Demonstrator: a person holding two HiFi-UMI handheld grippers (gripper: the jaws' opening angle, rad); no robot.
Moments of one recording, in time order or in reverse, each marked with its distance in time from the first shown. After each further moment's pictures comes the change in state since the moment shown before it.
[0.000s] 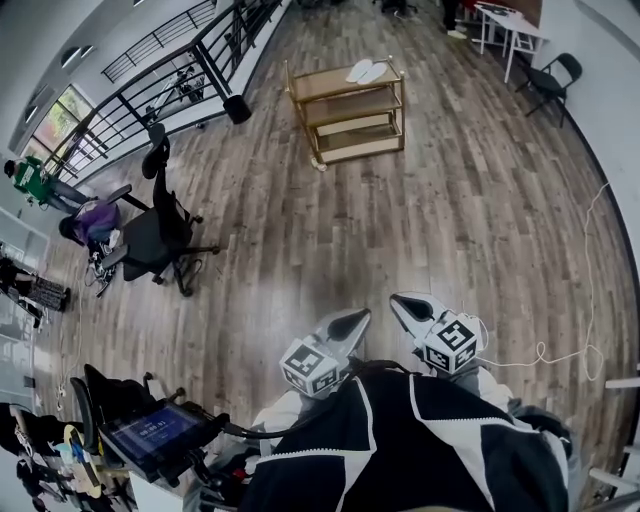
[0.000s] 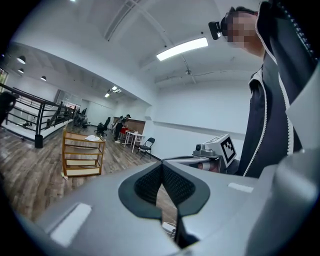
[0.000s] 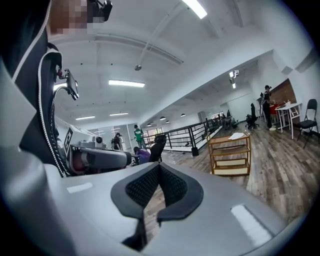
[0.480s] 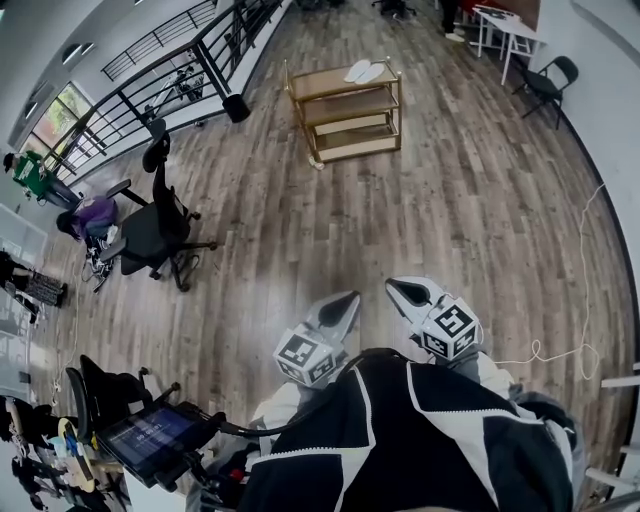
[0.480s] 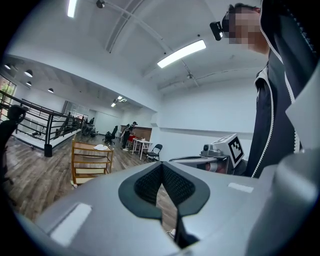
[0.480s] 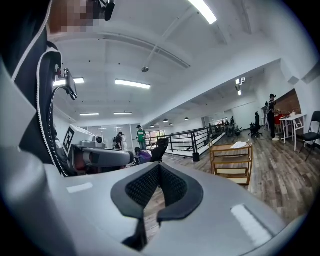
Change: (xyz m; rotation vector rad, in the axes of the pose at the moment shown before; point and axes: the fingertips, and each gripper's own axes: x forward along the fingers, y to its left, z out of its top) left arm -0.013 0.004 0.025 0.043 -0.076 0.107; right arm -0.006 0.010 0.028 -0.083 -0.029 0.015
